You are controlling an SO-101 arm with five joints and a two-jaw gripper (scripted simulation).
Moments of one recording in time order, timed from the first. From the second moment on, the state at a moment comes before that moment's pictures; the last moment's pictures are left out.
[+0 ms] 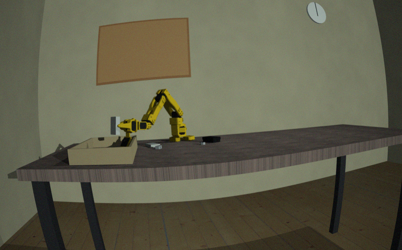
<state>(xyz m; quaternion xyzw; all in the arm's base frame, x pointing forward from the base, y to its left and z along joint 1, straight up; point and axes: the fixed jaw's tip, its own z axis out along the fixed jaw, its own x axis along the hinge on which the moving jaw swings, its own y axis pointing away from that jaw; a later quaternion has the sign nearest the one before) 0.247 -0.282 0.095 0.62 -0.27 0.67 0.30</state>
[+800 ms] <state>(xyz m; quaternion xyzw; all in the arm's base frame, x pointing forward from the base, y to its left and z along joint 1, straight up) 0.244 -0.278 0.097 0.61 -0.27 0.68 0.30</state>
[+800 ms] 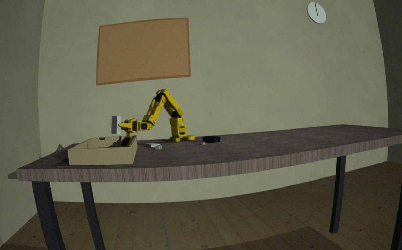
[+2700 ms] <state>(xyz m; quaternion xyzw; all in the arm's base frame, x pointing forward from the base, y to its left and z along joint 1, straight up) 0.238 -0.271 0.108 0.57 -0.25 0.71 0.32</state>
